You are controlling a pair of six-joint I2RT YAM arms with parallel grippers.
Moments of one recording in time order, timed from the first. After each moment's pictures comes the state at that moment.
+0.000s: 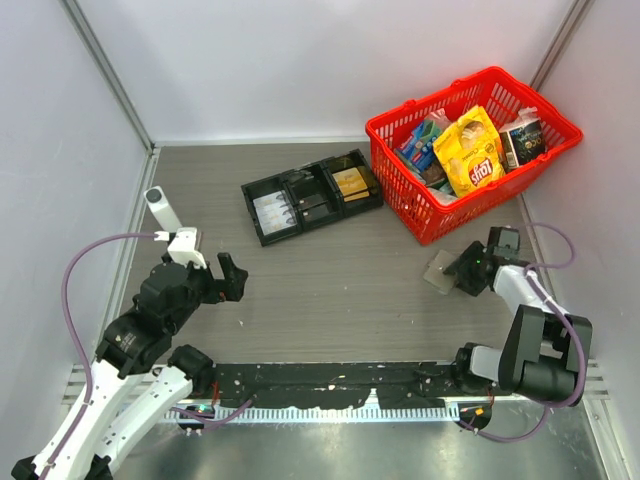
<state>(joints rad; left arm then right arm) -0.54 0.45 0.76 -0.76 -0.22 -0.40 -0.30 1.24 0.55 -0.36 -0.17 0.58</state>
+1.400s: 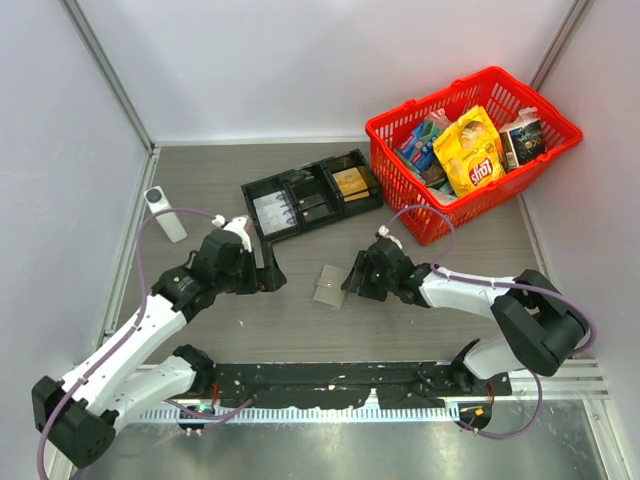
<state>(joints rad) -0.57 0.86 0.76 -0.66 0.03 -0.59 0.72 1.42 0.60 -0.04 -0.01 0.94</state>
